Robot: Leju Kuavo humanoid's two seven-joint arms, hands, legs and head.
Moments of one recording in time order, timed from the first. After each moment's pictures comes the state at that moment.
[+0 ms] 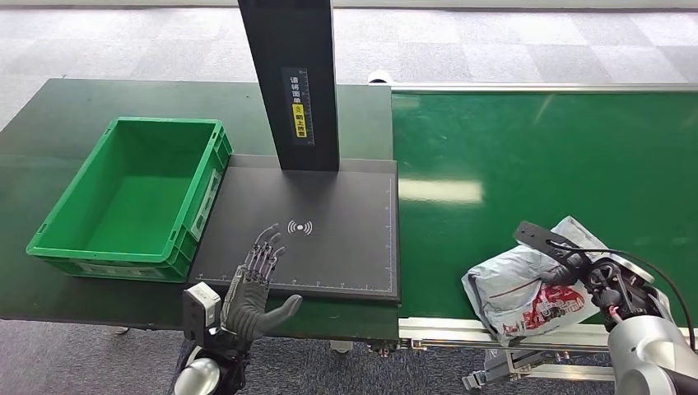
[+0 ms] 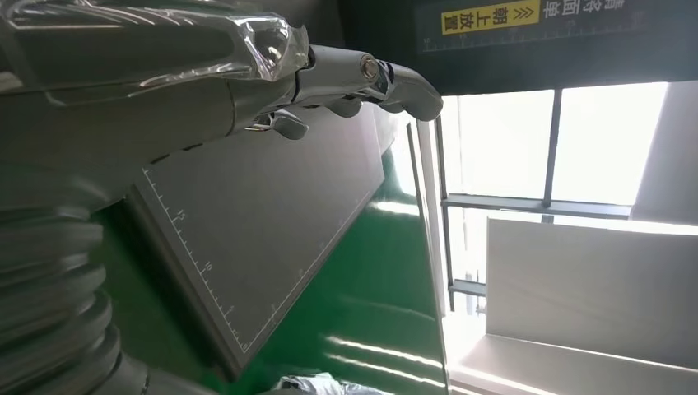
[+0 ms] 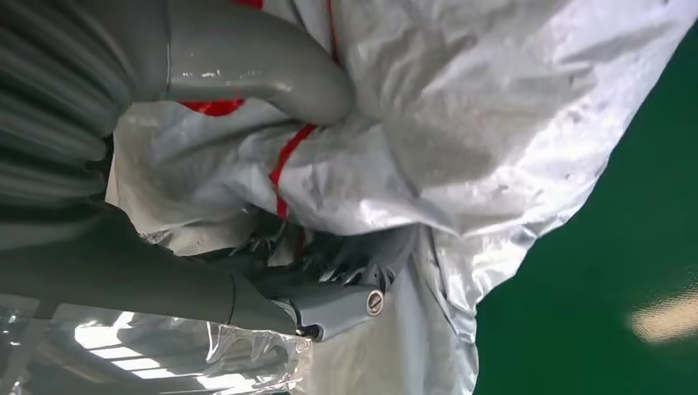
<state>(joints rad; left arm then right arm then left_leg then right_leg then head) -0.04 -0.12 -0.29 -1.33 0.04 -0.11 -0.52 -0.78 -0.36 -0.07 -0.29 1.15 0.55 0.10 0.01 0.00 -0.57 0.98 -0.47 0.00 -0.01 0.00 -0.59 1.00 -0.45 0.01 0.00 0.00</state>
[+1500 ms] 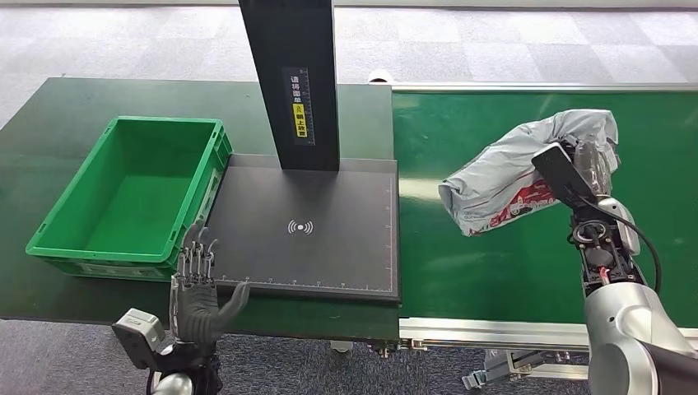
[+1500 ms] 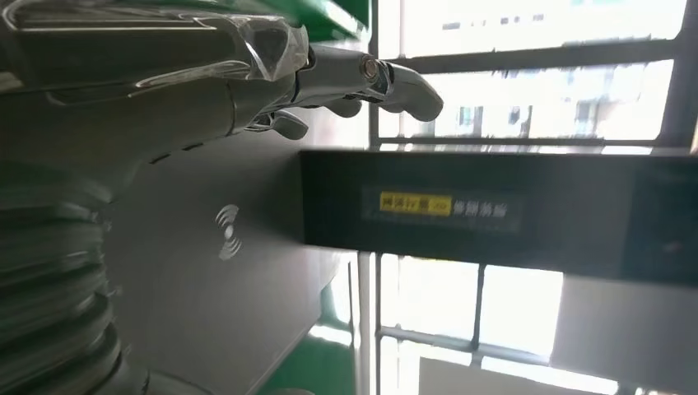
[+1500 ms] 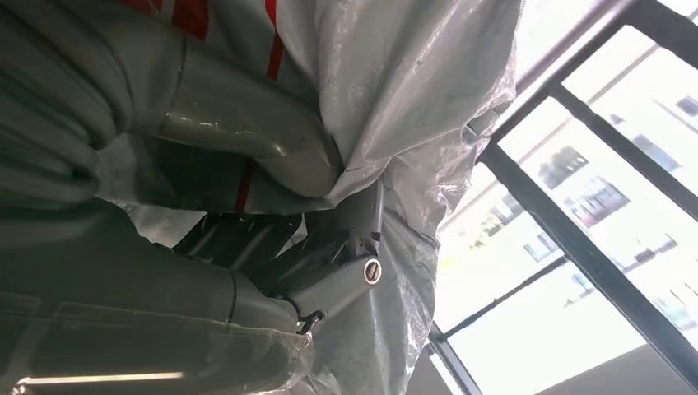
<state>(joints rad) 0.06 -0.11 -0.22 -1.51 0.10 0.17 -0.66 -0.88 -0.25 -0.07 -0.41 0.74 -0.10 -0.51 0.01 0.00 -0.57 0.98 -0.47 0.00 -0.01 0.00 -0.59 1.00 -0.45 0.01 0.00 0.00</state>
